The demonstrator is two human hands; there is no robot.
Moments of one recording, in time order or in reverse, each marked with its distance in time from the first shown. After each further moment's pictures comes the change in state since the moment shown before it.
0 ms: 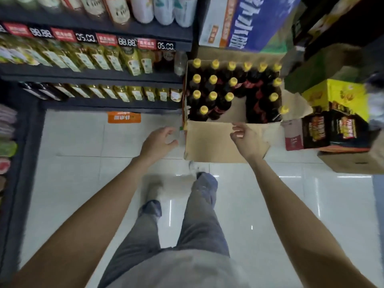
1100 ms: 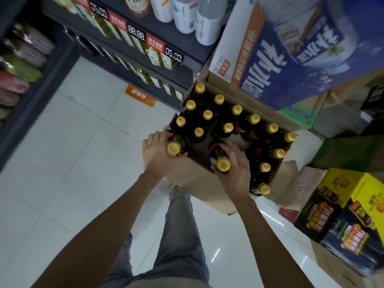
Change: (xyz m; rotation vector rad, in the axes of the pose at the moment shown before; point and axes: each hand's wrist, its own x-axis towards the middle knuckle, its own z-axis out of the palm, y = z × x) left_hand 0.092 0.122 0.096 0.166 0.664 -0.380; right_hand 0.154 0.038 -0.063 -0.262 -0.153 -0.778
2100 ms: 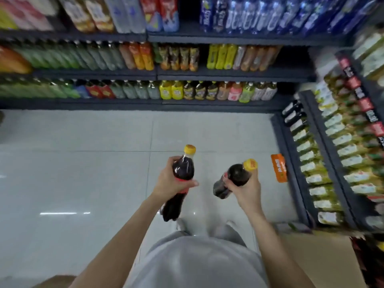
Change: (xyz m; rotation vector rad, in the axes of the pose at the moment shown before) left_hand -0.414 -0.422 -0.242 -1.040 0.509 -0.813; right_hand -0.225 -0.481 0.218 0.423 -0.718 -0.276
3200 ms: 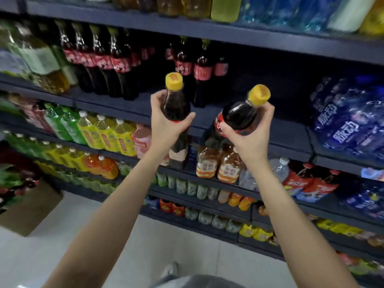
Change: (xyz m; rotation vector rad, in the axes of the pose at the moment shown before) left_hand 0.463 0.247 -0.706 -0.126 0.786 0.857; right_hand 0.348 -0.650 0.582 0.277 -0.081 -0.969
